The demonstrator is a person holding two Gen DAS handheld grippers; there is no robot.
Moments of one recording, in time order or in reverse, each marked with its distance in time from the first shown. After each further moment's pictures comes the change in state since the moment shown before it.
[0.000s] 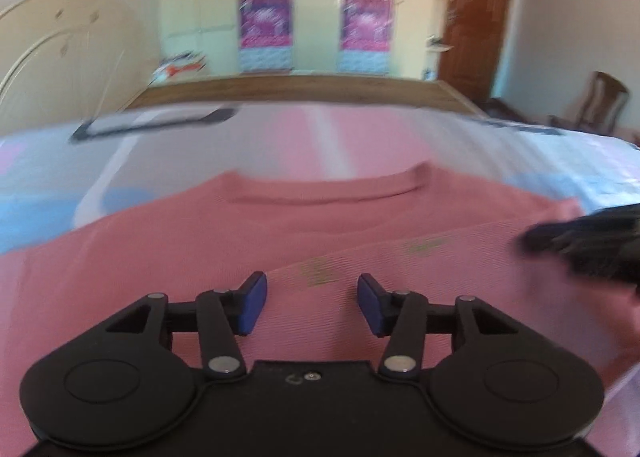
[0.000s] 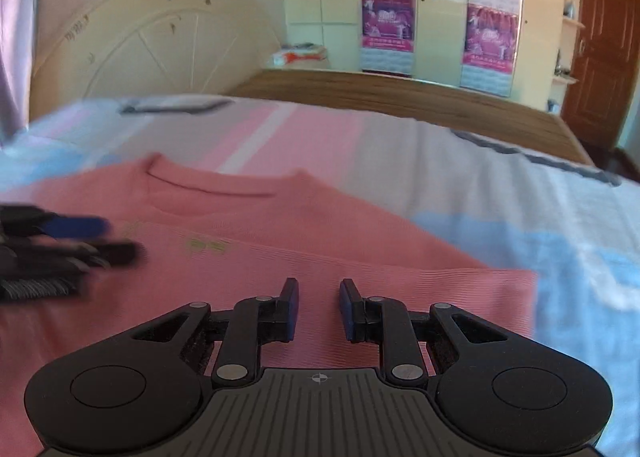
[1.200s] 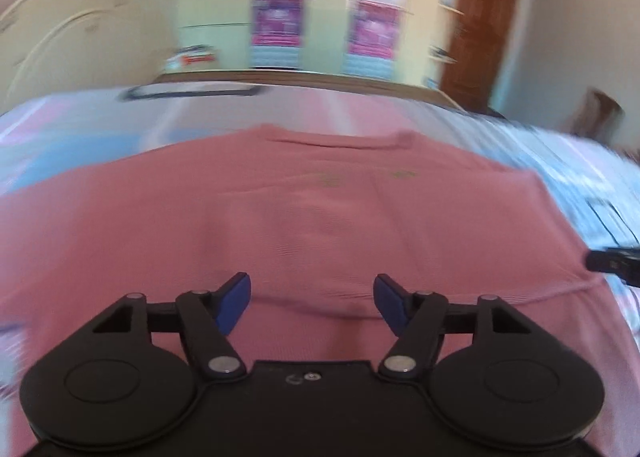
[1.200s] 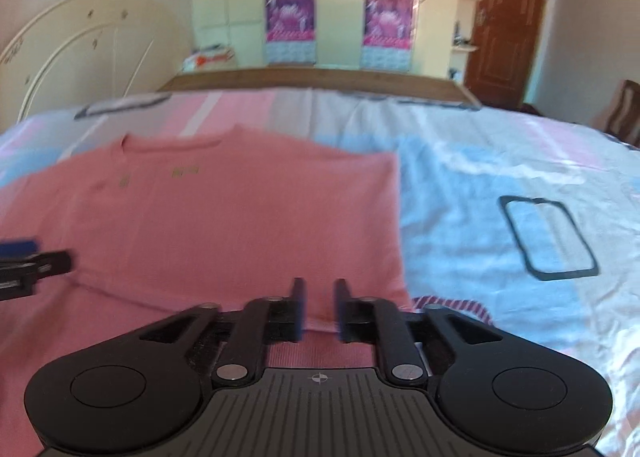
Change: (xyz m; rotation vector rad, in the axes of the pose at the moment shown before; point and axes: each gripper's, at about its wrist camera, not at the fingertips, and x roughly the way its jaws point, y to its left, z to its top) left arm -0.096 0.030 -0.068 -0.092 -0.035 0.004; right arm -0.107 0.034 -0.078 0.186 -0.003 -0.201
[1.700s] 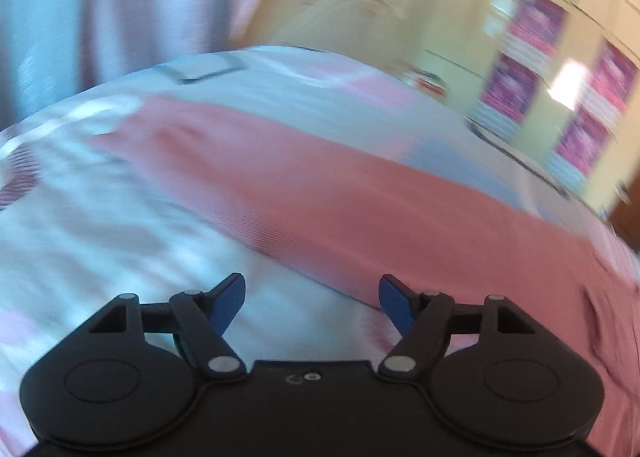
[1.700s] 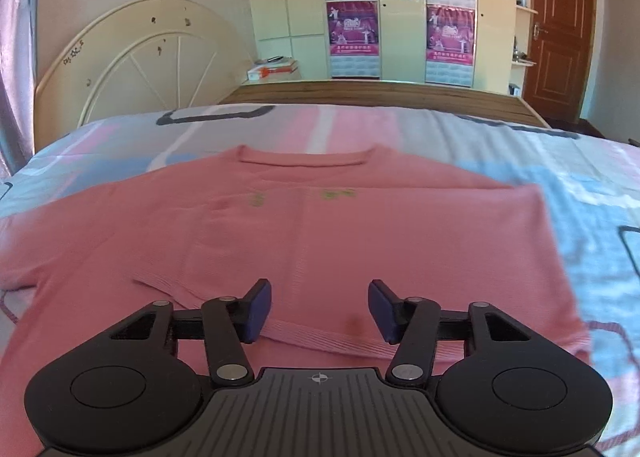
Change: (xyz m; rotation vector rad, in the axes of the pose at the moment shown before) left arm -0.102 0.280 -0.045 -0.539 -0.066 0.403; right arm 0.015 0.119 0.018 -0.055 -0.023 0.180
